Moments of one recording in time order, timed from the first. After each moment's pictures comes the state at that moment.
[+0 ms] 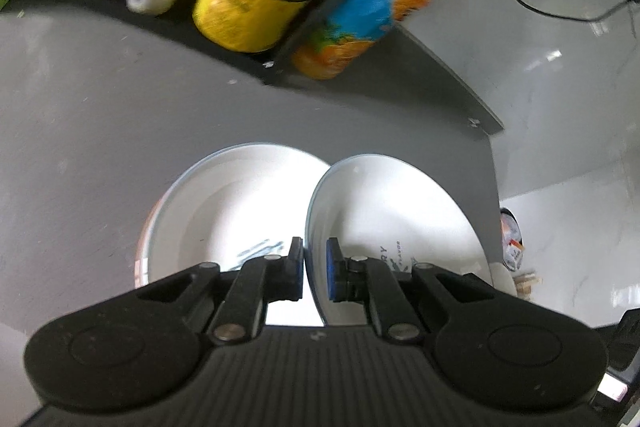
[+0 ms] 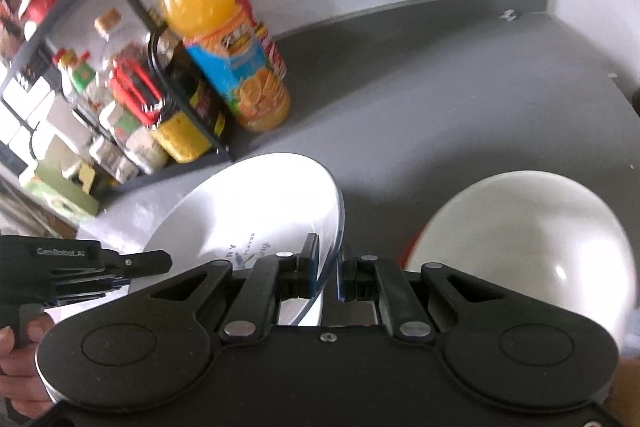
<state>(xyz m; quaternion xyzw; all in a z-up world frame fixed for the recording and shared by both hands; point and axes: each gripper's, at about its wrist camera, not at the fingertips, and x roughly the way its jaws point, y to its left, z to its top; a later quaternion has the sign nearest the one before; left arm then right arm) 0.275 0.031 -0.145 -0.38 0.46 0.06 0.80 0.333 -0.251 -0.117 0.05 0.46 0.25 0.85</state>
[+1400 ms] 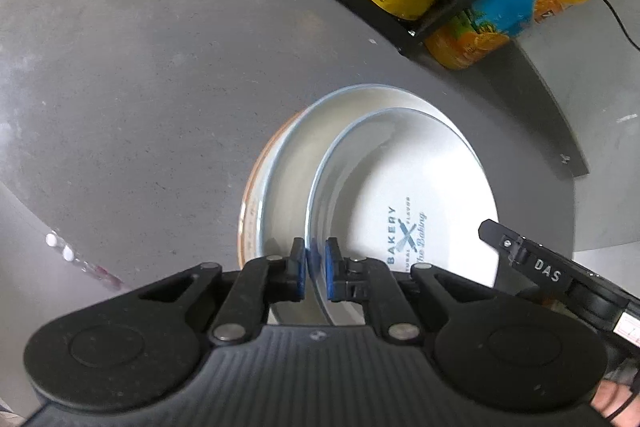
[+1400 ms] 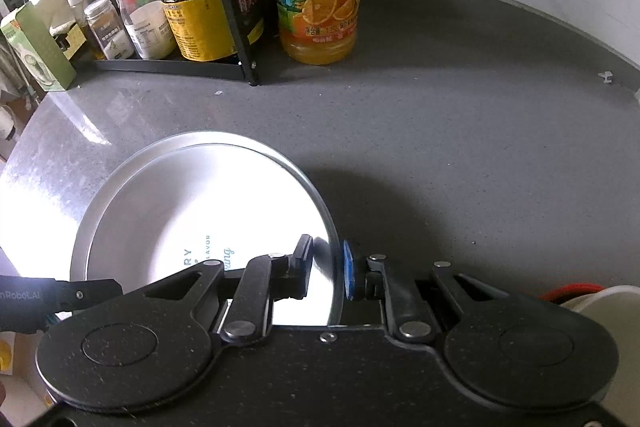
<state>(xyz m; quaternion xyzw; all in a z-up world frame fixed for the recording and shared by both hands) 0.230 0.032 -0.189 -0.40 0.47 0.21 0.76 0.356 -0.167 -0.165 -0.15 0.46 0.32 0.81</state>
